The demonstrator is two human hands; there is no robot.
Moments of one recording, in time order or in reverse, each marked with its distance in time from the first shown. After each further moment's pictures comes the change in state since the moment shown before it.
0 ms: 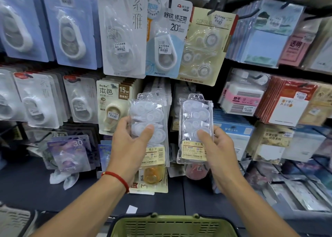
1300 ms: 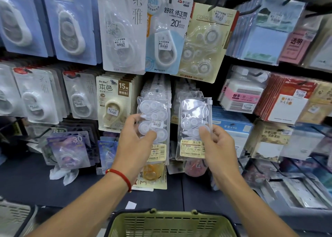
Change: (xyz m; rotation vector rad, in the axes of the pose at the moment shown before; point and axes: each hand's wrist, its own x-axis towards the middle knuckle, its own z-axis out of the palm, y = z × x) left_hand -0.011 -0.001 0.006 0.089 -0.099 -0.054; right_hand -0.005 0.001 0.001 -0.116 0.032 -0.062
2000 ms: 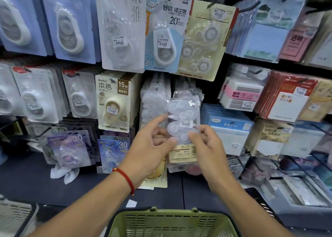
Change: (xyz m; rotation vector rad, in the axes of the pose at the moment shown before) left_hand -0.010 0.001 0.014 -0.046 -0.306 0.049; right_hand -0.008 0.006 0.012 0.004 -0.121 -0.031
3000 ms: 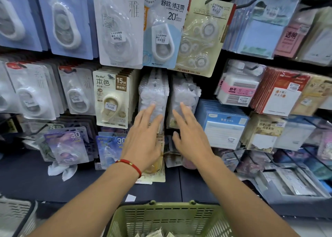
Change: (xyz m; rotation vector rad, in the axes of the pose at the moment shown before) left_hand 0.022 -0.025 -0.017 1.114 0.001 0.320; right_hand 0.051 0.033 0.014 -1.106 -0.188 -0.369
